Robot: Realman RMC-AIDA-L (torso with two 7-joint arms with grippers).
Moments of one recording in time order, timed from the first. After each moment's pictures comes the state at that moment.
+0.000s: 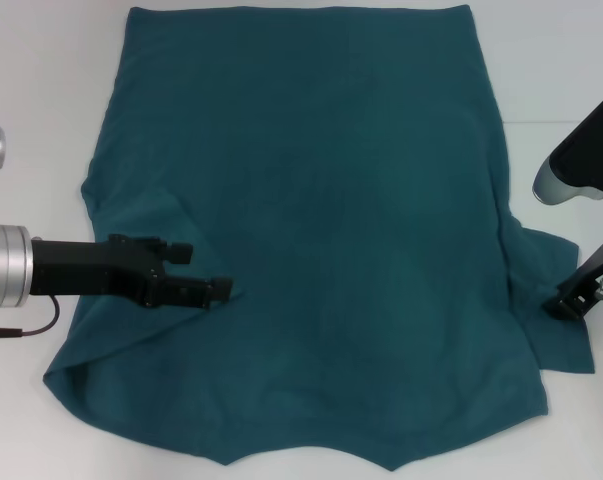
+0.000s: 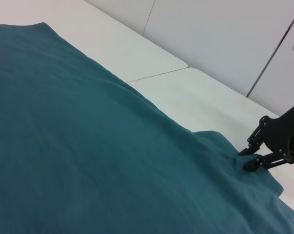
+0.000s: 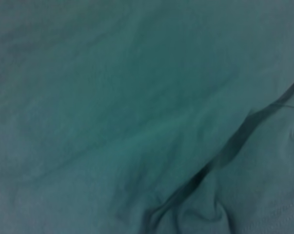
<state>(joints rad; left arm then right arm) -0.54 -2.10 0.74 0.93 2.18 1.53 -1.83 0.69 2.09 -1.16 -1.01 -2.90 -1.30 2.34</state>
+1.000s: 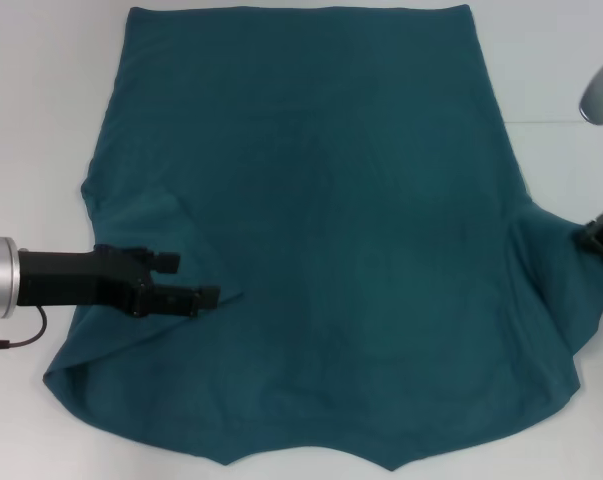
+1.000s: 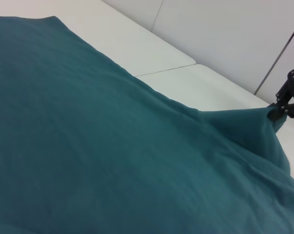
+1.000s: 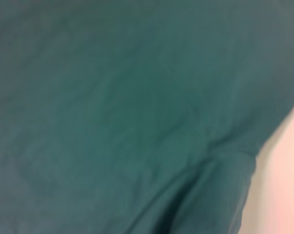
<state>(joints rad) -0.51 -2.10 0.74 0.94 2.18 1.53 -1.83 0.69 2.09 -1.06 -1.30 -2.92 -1.52 2.34</state>
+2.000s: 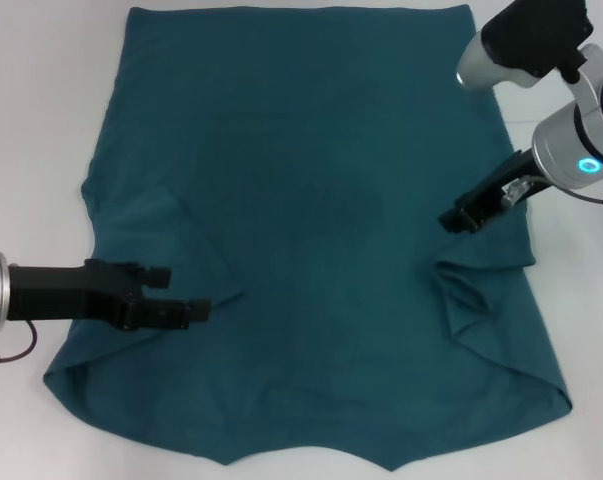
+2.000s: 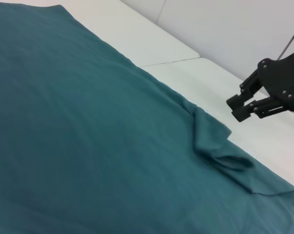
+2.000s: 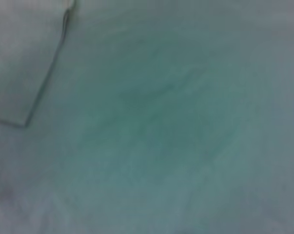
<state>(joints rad) -0.48 -2.09 0.75 0.94 2.18 1.54 -1.84 0.81 2.10 -1.21 -1.12 -2.73 -1.34 2.49</state>
